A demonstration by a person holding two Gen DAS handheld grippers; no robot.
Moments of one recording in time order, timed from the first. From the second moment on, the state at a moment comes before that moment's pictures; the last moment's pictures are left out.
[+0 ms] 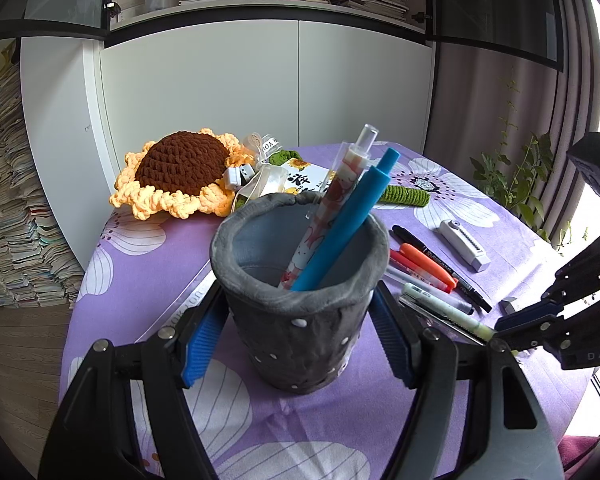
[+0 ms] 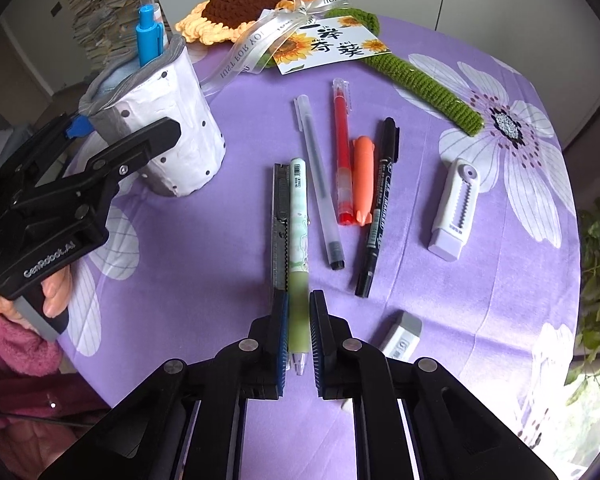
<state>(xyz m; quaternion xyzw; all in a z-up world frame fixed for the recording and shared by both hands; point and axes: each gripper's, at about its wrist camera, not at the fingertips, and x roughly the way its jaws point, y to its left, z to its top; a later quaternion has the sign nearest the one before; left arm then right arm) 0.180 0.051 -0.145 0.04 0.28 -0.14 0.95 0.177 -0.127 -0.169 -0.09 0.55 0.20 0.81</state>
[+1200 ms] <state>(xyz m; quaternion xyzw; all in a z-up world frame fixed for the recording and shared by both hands) 0.180 0.050 -0.145 0.05 0.28 -0.14 0.95 0.165 -0.125 -0.182 -0.16 0.58 0.20 0.77</state>
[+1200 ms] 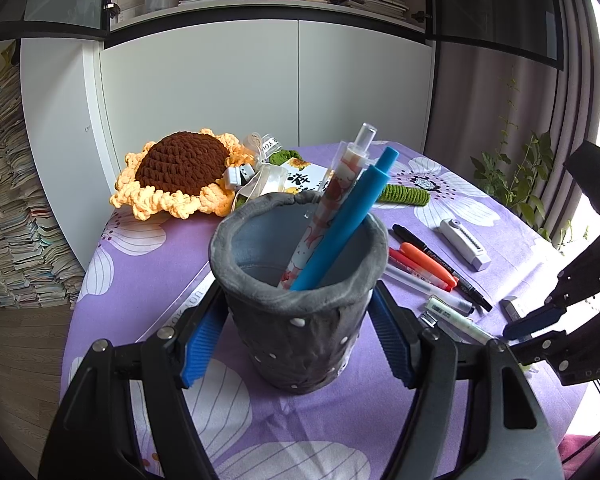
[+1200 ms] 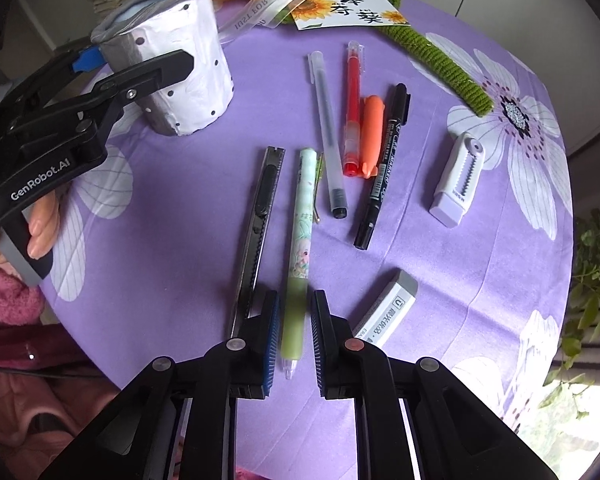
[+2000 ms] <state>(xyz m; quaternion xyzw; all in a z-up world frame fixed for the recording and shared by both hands) 0.179 0.050 -0.144 0.04 0.28 -0.14 0.95 0.259 -0.084 -0.187 -0.16 0.55 0.20 0.79</state>
